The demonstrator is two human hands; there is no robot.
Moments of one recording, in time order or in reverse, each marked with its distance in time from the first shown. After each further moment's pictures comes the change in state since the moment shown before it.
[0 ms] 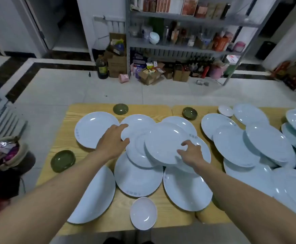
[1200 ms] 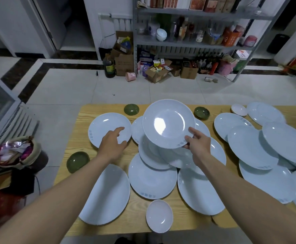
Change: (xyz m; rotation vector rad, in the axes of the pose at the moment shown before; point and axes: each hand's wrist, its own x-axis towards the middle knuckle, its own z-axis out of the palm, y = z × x) left_hand 0.005 -0.053 -0.005 -0.162 0.073 -0.182; right_hand 0.001 -0.051 0.017 0.859 0.165 0.033
